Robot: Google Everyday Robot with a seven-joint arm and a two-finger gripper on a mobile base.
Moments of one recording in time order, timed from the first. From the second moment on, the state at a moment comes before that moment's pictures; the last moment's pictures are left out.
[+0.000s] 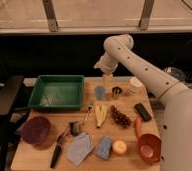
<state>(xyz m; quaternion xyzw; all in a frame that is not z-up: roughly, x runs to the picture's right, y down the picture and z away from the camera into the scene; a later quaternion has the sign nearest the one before) 0.051 -0.069 0.826 -0.19 -0.18 -0.18 0.95</state>
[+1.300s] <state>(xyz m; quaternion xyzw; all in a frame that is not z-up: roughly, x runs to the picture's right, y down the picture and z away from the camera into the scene) 0.038 0.048 0.790 -0.23 -0.30 -0.30 0.87</state>
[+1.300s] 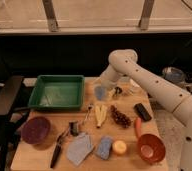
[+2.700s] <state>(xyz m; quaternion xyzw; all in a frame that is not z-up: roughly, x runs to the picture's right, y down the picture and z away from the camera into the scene) 0.037 0.163 0.864 -0.41 -0.23 -0.09 0.88</state>
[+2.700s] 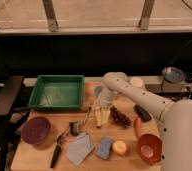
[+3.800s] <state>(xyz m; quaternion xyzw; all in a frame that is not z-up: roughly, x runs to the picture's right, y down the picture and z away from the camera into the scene) 0.043 0.132 0.871 -0.35 -0.21 -0.04 0.91</state>
